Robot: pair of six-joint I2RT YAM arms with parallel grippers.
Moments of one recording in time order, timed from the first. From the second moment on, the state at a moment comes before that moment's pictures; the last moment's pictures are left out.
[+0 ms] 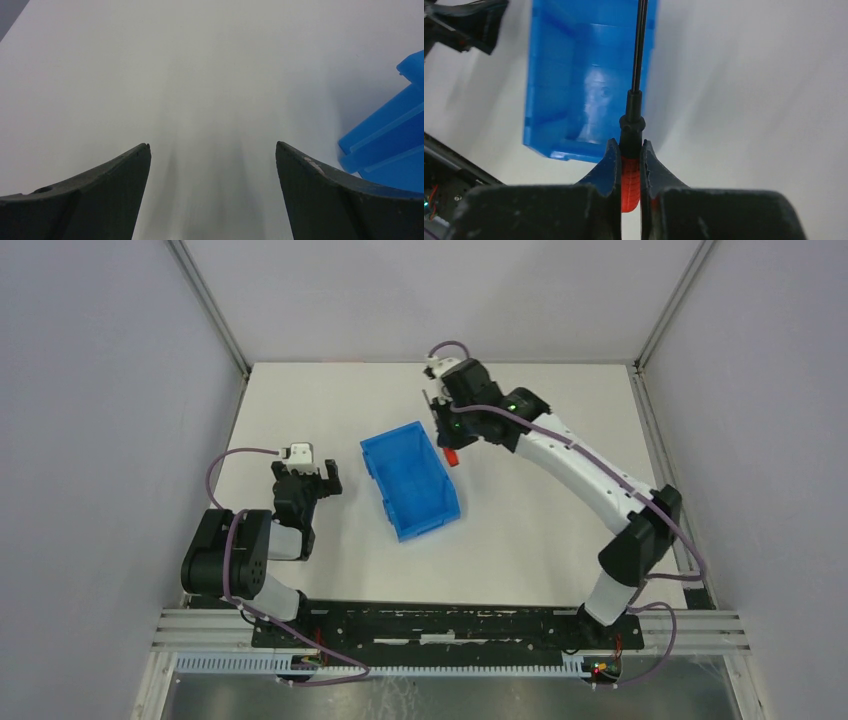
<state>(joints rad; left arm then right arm) -0.03 1.53 0.24 1.10 -0.05 -0.01 0.66 1.65 1.73 -0.86 0.09 0.20</state>
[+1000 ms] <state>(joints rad) -0.03 1.53 0.24 1.10 -0.05 -0.01 0.89 2.15 1.65 -0.64 0.15 0.20</state>
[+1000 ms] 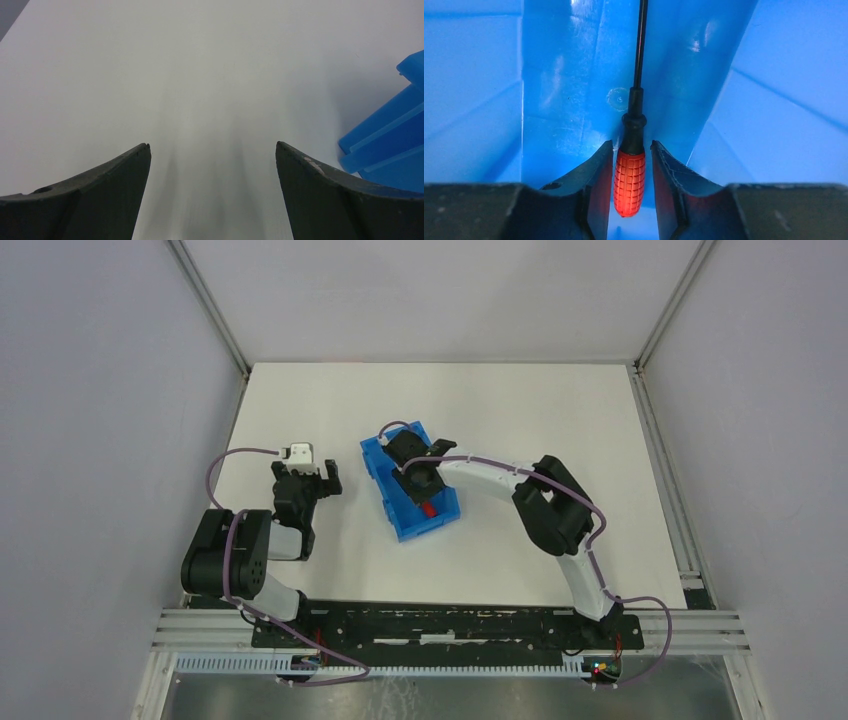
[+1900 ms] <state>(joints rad) -0.03 1.53 0.24 1.10 -0.05 -0.01 0.62 0.98 0.77 -0.23 0.55 0.08</state>
